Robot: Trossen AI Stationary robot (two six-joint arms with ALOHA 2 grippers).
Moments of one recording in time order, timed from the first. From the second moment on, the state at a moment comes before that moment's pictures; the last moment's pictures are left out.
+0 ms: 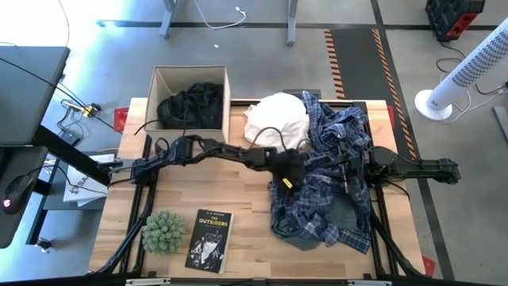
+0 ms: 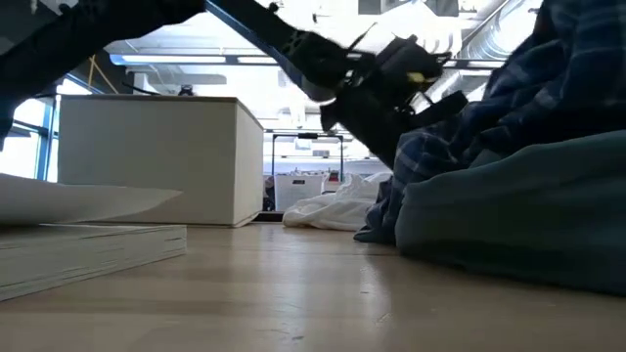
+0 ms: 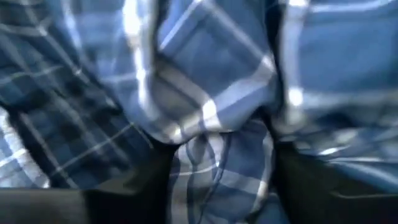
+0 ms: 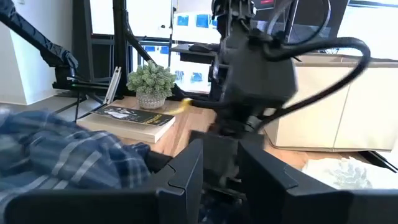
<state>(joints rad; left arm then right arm) 0.03 2.45 1.83 -0.19 0.20 0.31 0.01 0.03 0.01 0.01 -0.08 -0.11</state>
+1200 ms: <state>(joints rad) 0.02 1.16 1.86 -0.14 -0.12 0.49 0.01 0.03 0.02 0.01 -0.08 -0.11</state>
